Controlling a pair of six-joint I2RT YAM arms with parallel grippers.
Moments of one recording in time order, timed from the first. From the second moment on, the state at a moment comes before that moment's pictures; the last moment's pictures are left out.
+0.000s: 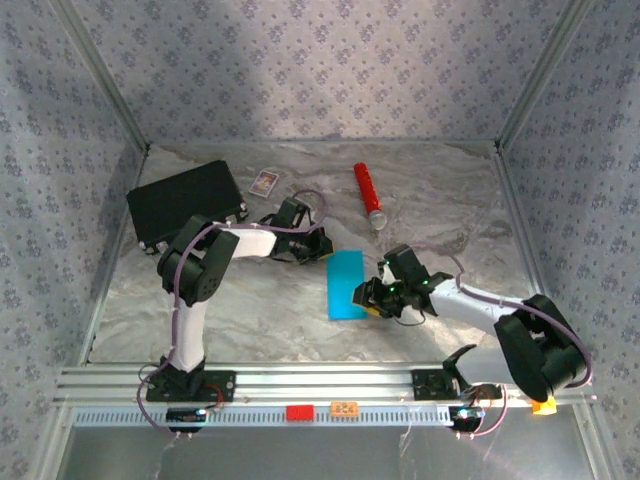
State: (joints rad) left arm -0.60 2.04 1.13 0.03 0.56 -0.87; right arm 0.56 1.29 0.48 -0.22 -0.48 0.90
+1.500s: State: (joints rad) left arm -0.60 2.04 1.13 0.03 0.56 -0.87; right arm 0.62 1.18 0.38 -0.21 -0.50 0.99
